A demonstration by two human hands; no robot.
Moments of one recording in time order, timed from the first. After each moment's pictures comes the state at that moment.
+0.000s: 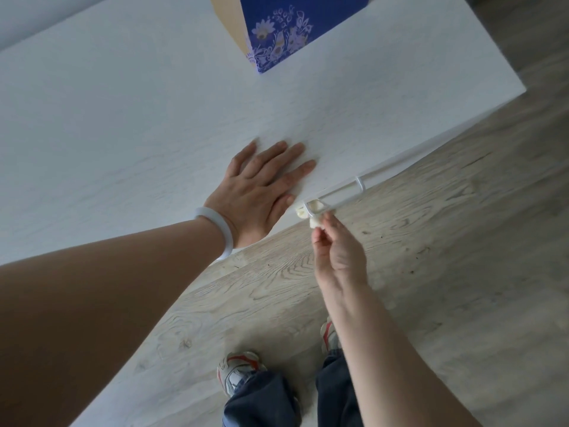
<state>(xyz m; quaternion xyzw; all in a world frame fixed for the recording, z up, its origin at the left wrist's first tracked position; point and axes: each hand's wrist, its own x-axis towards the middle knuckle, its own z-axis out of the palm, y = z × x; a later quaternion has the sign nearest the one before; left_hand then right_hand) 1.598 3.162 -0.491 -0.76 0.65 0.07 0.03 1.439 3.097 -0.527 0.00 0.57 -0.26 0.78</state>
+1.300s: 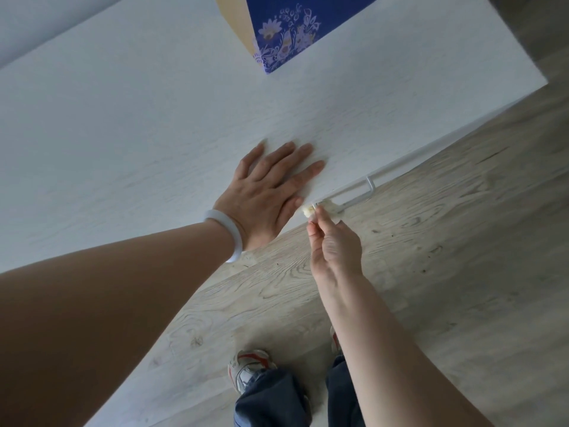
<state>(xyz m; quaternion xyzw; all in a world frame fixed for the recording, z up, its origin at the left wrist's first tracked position) 1.598 3.160 -0.489 -0.75 0.65 0.09 0.05 1.464 3.101 -0.518 -0.05 0.58 -0.24 0.78</state>
